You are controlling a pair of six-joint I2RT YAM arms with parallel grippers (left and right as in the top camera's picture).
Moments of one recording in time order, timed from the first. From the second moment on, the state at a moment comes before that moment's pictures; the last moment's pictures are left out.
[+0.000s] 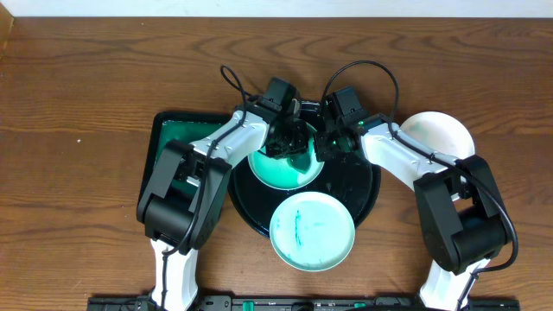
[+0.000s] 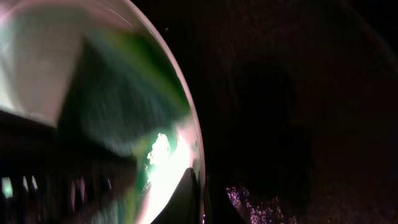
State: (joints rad) left arm -0.47 2.08 1.34 -0.52 0.48 -0.60; right arm 0.44 1.95 1.18 -0.44 -0.17 0.25
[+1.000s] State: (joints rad) left arm -0.21 1.57 1.30 -1.01 0.09 -0.58; right arm 0.44 1.95 1.18 -0.43 -0.17 0.25
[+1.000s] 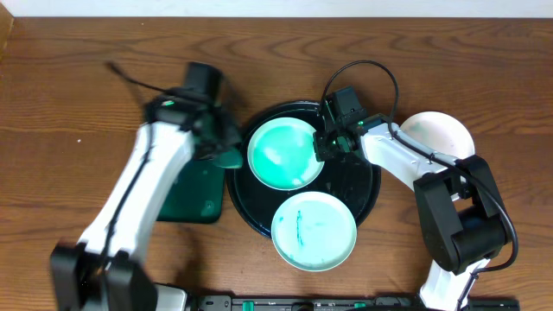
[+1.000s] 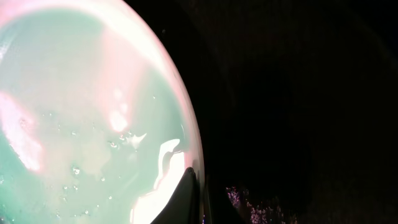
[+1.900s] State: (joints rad) left arm 0.08 1.42 1.08 -0.98 -0.04 -0.49; right arm 0.49 1.95 1.47 -0.67 -0.13 0.09
